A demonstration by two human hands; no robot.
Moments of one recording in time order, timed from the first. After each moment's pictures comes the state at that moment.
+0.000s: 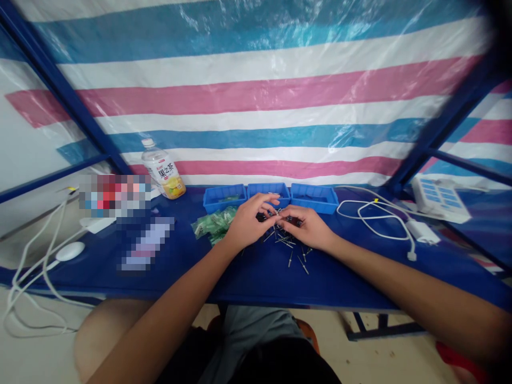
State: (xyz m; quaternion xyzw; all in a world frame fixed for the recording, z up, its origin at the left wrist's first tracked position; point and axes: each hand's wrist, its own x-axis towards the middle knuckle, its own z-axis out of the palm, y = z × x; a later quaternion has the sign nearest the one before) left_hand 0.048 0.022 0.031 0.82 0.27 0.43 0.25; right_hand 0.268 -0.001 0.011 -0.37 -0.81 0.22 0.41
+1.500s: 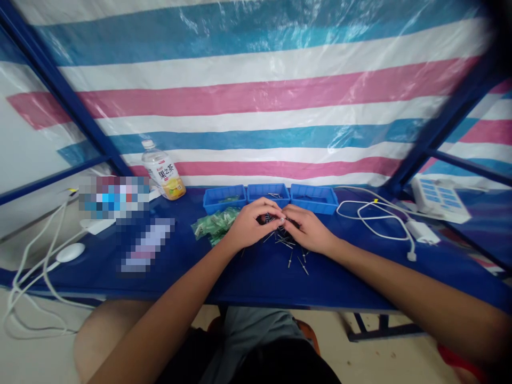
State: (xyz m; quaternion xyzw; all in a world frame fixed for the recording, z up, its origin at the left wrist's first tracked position) left_hand 0.045 0.020 0.038 0.84 0.25 0.39 0.29; right_hand 0.268 -0.004 0.016 -0.33 -0.86 0.15 0.37
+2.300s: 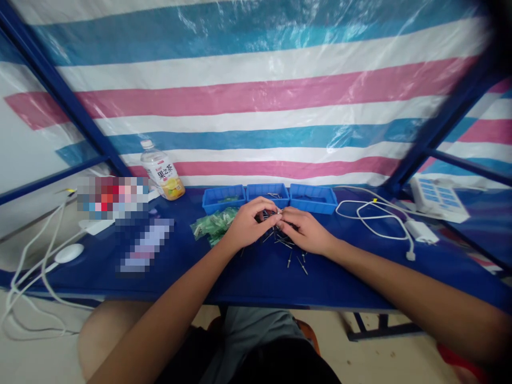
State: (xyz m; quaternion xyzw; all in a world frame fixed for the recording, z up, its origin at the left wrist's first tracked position) left_hand 0.046 0.020 0.038 0.83 0.26 0.42 0.27; right_hand 0.263 -0.009 0.020 -0.33 -0.86 0.14 0.36
